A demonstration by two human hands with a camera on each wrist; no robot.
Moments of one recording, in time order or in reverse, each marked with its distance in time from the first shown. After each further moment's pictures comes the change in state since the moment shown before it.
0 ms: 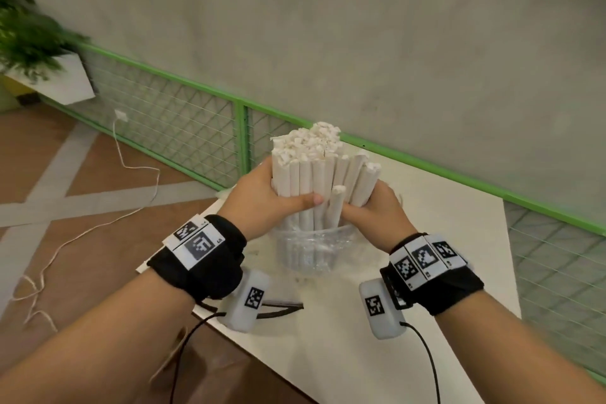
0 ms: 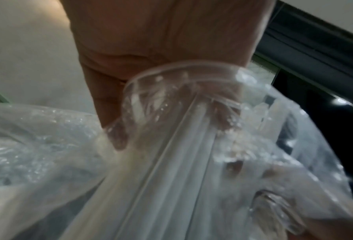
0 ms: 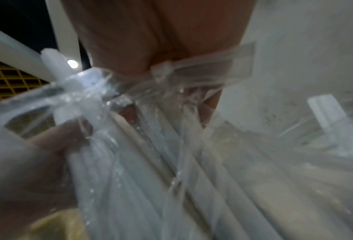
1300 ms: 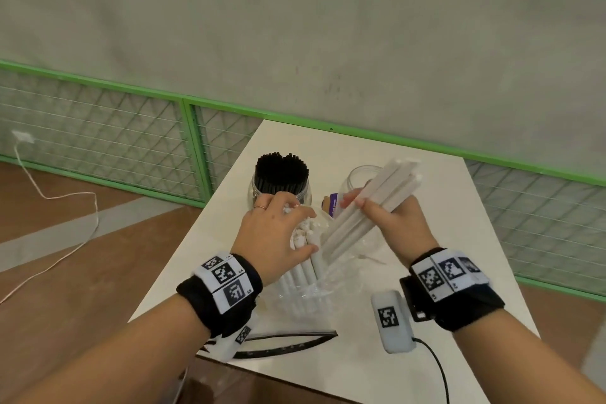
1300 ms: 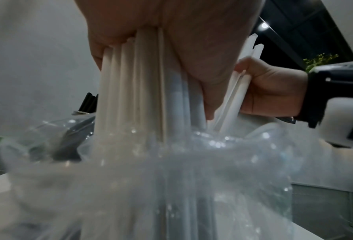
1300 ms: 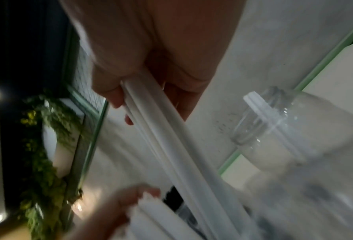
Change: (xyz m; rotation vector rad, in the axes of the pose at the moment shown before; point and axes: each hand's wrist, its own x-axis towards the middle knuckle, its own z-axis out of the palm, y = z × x) left_hand 0.041 -0.102 -0.011 0.741 -0.200 0.460; right_hand -0.003 0.010 0.041 0.134 0.322 0.102
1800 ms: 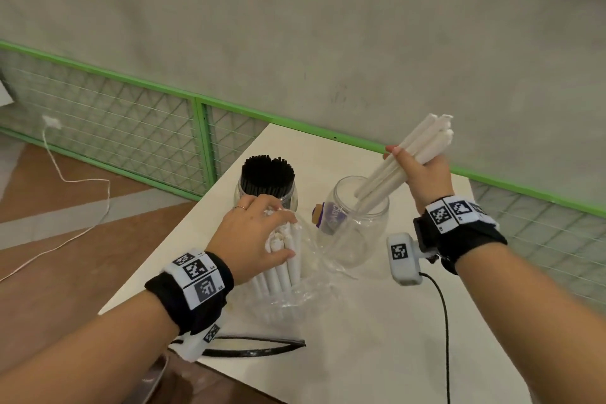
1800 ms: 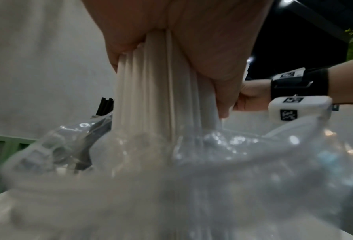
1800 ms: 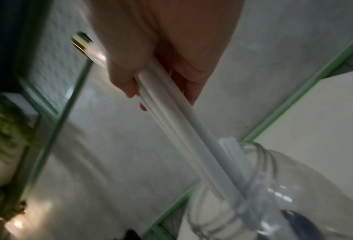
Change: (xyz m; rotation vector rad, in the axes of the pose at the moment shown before) left_hand 0.002 0.019 0.000 0.044 -0.042 -0.037; right_hand 0.098 0.015 -0.092 -0.025 0.282 0.025
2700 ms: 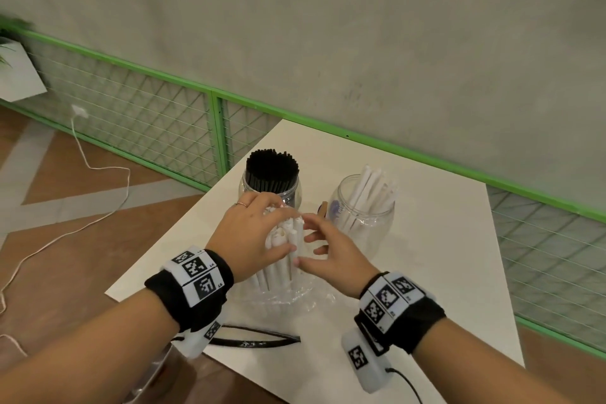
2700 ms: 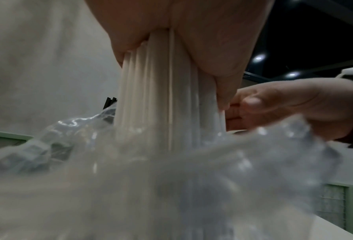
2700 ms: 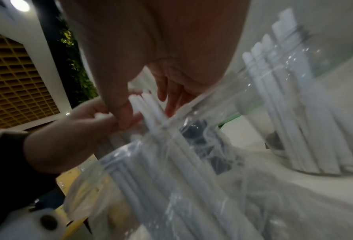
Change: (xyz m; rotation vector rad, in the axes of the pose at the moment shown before) left_hand -0.005 0.014 0.007 0.052 0.104 -0.004; right_hand -0.123 0.042 0.061 -0.225 -0.779 -0.032
